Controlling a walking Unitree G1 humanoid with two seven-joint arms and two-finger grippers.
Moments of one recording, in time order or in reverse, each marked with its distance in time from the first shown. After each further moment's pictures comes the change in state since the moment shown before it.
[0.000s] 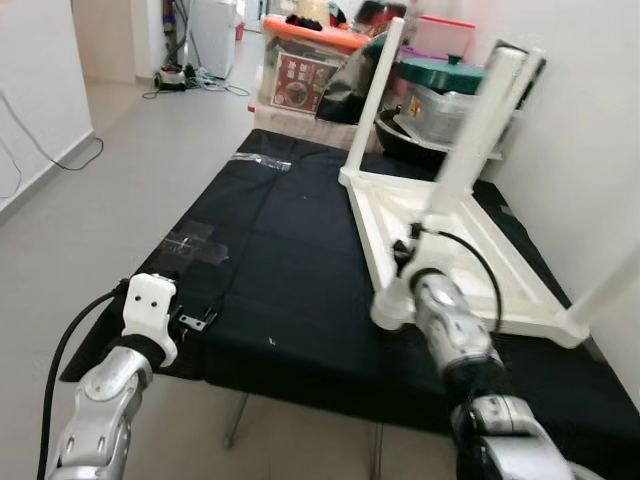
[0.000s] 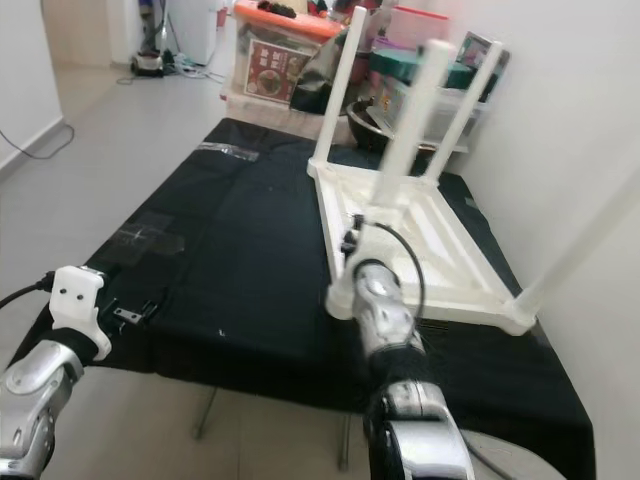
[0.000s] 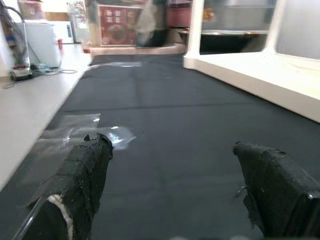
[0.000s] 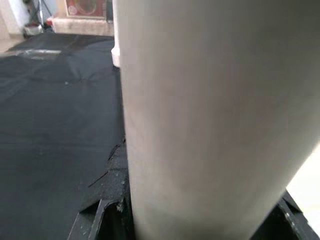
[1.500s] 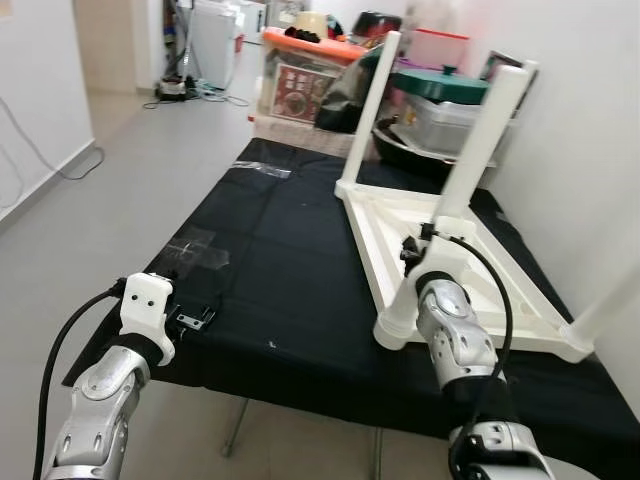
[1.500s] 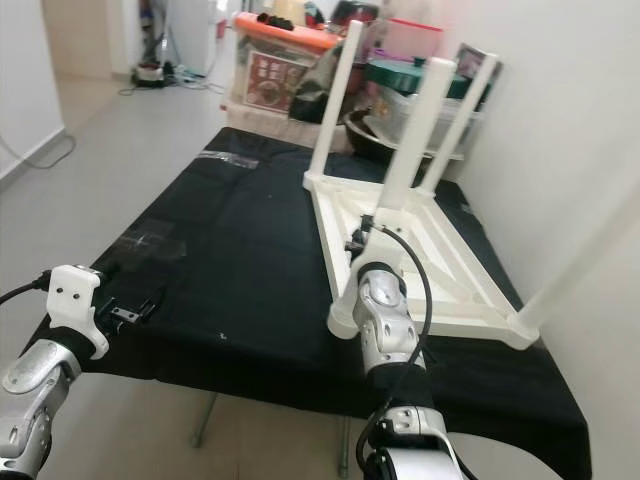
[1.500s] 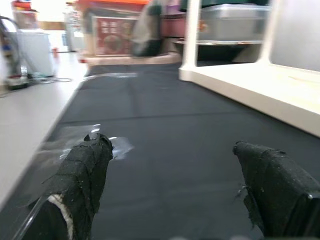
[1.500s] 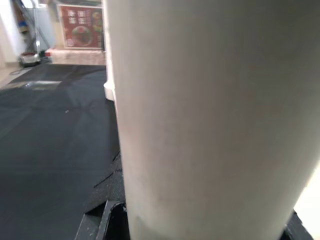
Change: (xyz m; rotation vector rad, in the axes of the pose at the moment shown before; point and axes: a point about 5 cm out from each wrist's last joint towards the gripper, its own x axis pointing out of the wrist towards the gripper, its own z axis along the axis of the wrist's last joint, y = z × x) left arm 0.000 0.002 0.001 -0.002 -0.004 -0.010; right arm -0.009 -0.003 0.004 0.007 -0.063 -0.035
